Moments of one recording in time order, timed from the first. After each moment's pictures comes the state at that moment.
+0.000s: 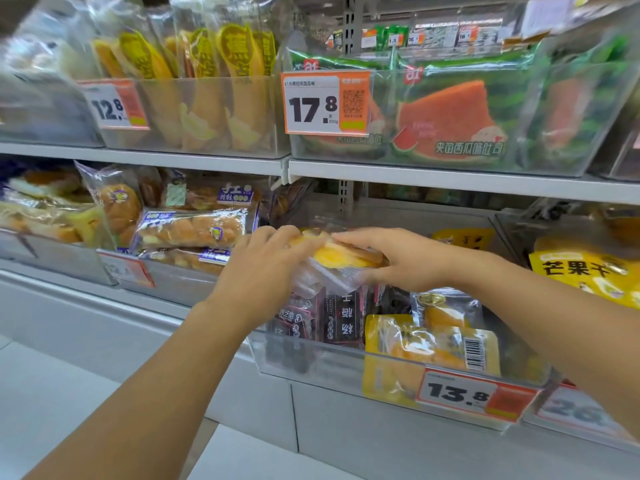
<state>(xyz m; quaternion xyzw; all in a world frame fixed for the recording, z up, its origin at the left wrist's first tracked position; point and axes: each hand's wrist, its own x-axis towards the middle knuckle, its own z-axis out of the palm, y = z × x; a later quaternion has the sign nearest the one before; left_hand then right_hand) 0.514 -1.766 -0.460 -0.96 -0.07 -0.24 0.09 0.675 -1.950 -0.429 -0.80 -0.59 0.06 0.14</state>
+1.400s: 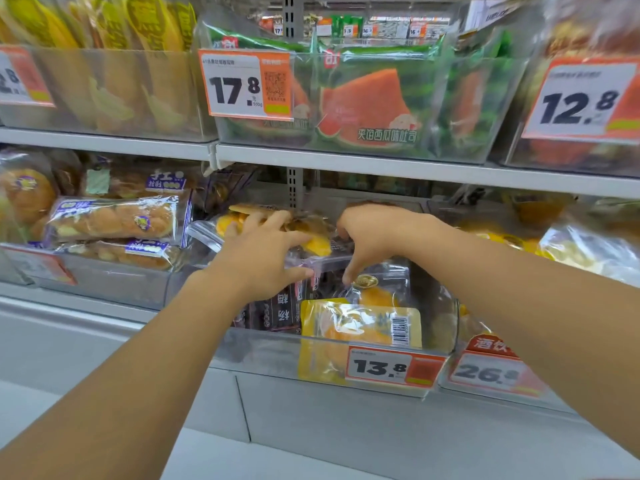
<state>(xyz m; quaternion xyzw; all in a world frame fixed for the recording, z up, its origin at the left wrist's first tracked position) 0.568 -1.822 -0.450 -0.99 -0.09 -0.08 0.01 0.697 -1.983 -0.411 -0.89 -0.45 0.02 -0.07</state>
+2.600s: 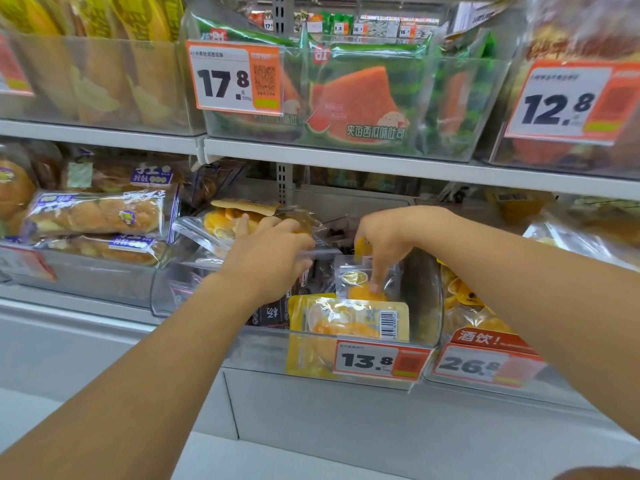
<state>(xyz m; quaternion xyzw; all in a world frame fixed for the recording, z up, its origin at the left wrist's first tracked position) 0.575 -1.848 -0.455 -0.99 -0.06 -0.11 0.03 0.696 -2.006 -0.401 -0.90 -0.39 0.11 -0.15</state>
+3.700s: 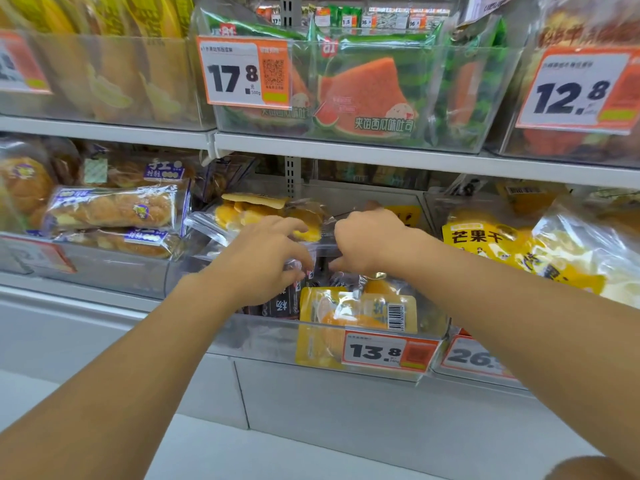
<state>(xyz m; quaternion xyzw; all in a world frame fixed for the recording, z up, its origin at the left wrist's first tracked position) 0.554 -1.828 -0.459 -0.99 0.03 -0.11 -0.01 0.658 -1.984 -0.427 -0.89 -0.43 -0.06 -0.16</state>
